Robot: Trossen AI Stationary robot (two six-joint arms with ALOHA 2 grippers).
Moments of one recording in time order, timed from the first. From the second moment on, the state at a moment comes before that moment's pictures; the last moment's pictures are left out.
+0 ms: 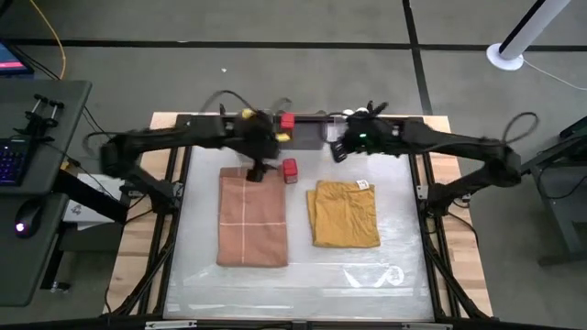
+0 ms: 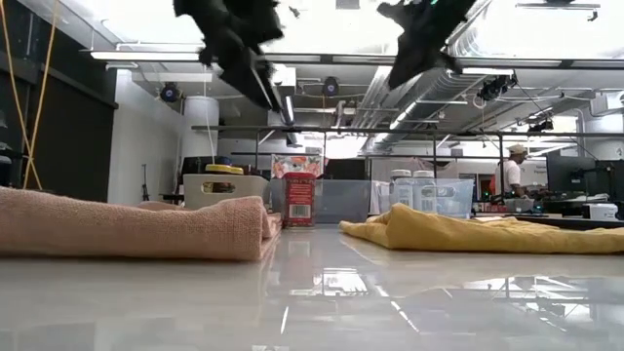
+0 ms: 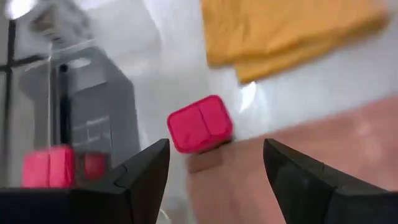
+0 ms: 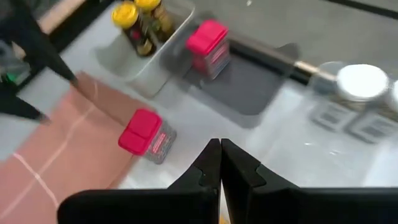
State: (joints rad) left arm 0.32 1.51 1.28 -0.71 0.11 0.55; right arm -0.25 1.35 1.26 -0.73 0.32 0.61
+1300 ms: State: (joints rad) left arm 0.31 1.84 1.43 -0.71 0.05 0.73; right arm -0.18 1.17 1.26 -0.98 0.47 0.65
